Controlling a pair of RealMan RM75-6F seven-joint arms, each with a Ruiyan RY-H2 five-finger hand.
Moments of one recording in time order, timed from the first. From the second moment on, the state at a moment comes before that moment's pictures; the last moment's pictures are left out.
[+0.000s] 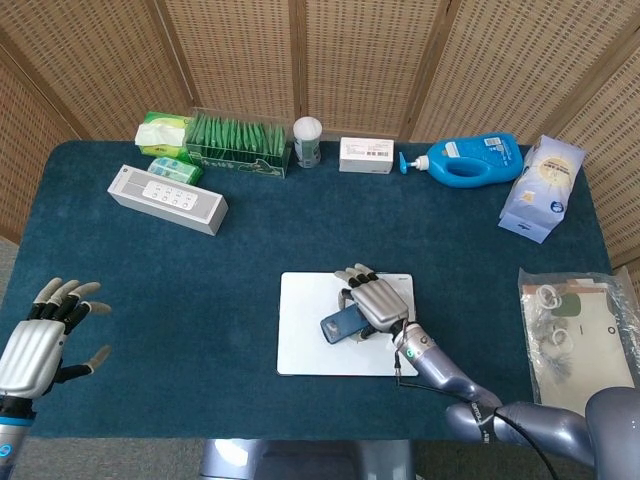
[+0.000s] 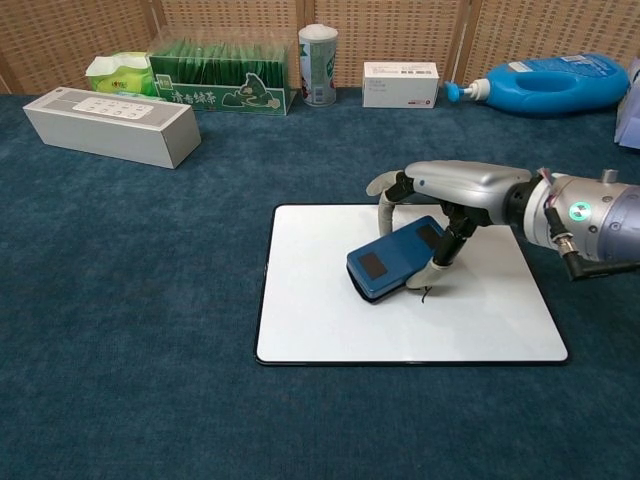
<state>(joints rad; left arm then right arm) -0.11 -1.00 -0.01 -1.96 1.54 1.44 0.10 0.78 -1.61 0.14 -1.43 -1.17 0.82 -0.17</state>
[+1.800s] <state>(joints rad) -0.11 -1.00 -0.01 -1.93 1.55 1.44 0.06 0.77 -1.58 0.12 -1.47 -1.07 0.81 -0.26</state>
